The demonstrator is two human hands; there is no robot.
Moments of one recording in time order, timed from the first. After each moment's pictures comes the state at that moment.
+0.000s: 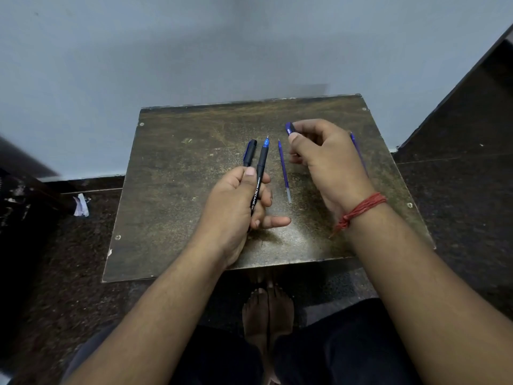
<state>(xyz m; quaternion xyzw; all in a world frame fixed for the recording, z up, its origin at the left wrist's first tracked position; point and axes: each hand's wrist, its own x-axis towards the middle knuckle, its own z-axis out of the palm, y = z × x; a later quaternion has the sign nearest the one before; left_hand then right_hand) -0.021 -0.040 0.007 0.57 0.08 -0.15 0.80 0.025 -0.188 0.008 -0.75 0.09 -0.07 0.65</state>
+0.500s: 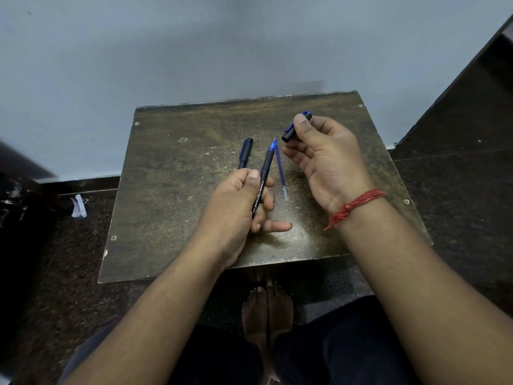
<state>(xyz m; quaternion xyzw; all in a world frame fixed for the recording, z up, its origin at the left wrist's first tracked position) -0.025 -0.043 0.008 0.58 0.06 -0.19 0.79 0.023 -0.185 0.015 -0.54 0.14 -0.05 0.83</state>
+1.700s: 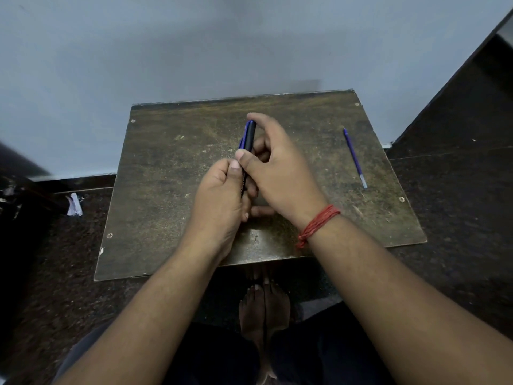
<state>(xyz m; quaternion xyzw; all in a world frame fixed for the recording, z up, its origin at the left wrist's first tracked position) -0.018 -0.040 0.002 0.64 0.07 -0.06 0.76 0.007 -0.140 0.007 -0.79 -0.01 -0.03 0.61</state>
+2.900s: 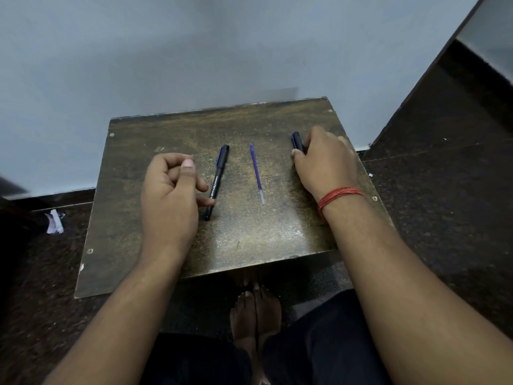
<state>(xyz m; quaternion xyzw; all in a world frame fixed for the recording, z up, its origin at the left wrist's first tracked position) -0.010 -0.009 0.004 0.75 0.06 0.09 0.65 0.028 -0.231 -0.003 -0.96 0.17 -0.12 0.16</state>
